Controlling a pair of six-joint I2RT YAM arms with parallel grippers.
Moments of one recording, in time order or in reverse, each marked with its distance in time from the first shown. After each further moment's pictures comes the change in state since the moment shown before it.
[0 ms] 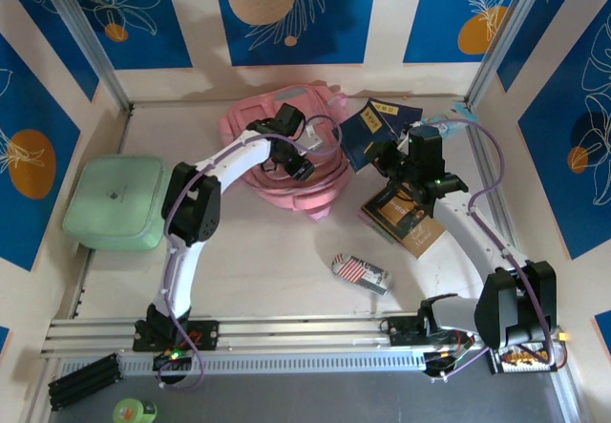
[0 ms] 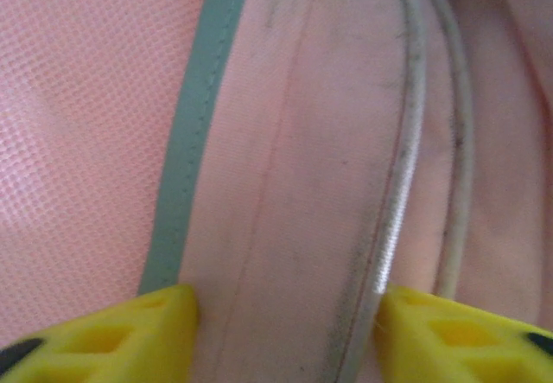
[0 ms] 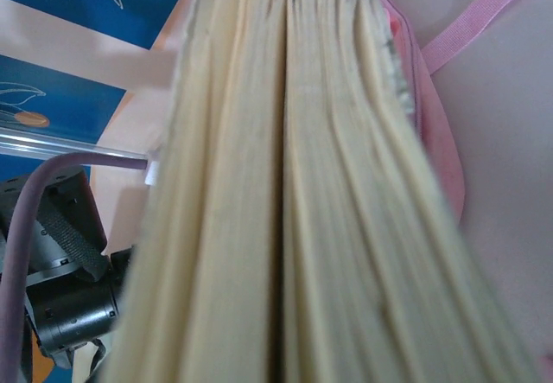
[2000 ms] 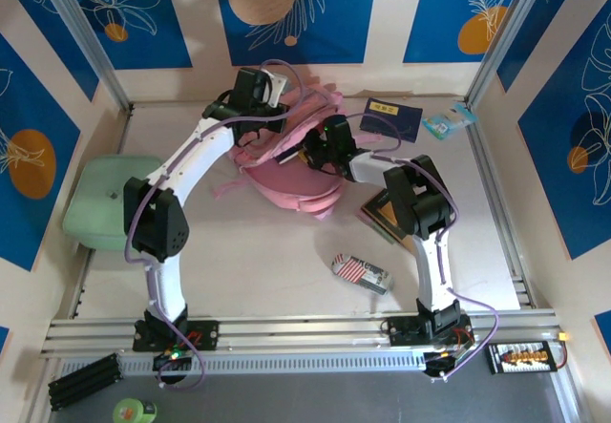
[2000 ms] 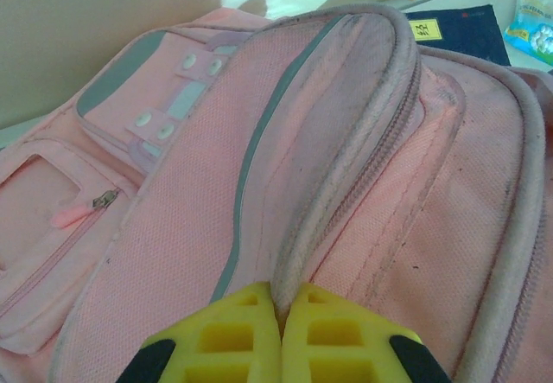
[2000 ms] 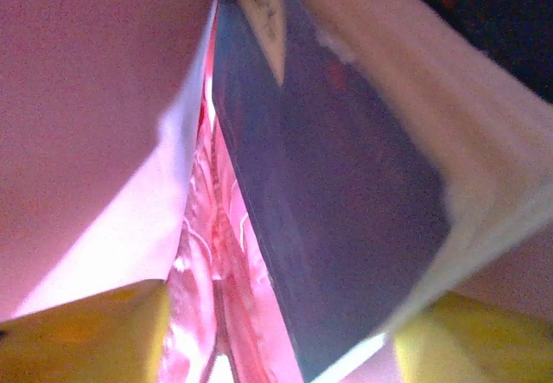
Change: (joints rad) left arm 0.108 -0.275 -0.042 0.208 -0.042 -0.420; right arm 0.239 0.903 0.483 0.443 -0.087 0.309
